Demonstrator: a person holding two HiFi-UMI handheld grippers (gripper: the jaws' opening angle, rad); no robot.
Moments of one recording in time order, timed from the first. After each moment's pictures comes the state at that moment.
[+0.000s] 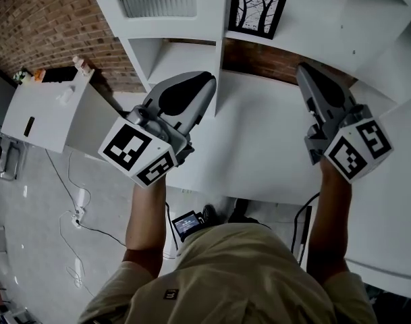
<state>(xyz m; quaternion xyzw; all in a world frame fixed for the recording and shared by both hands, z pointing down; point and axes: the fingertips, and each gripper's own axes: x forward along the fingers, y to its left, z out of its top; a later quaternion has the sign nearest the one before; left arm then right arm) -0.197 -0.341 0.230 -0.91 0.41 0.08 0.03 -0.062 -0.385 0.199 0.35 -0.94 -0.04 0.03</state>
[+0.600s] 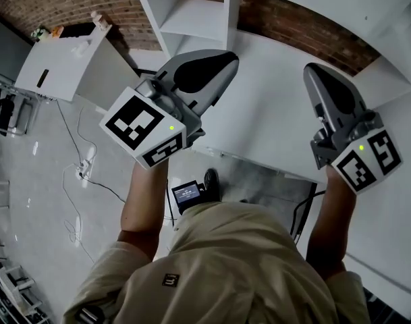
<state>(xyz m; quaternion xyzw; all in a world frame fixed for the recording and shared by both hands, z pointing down) -0.119 -0.255 0.257 -0.91 0.41 0.02 0.02 -0.017 -0.282 0.245 0.27 -0.96 0.01 0.03</state>
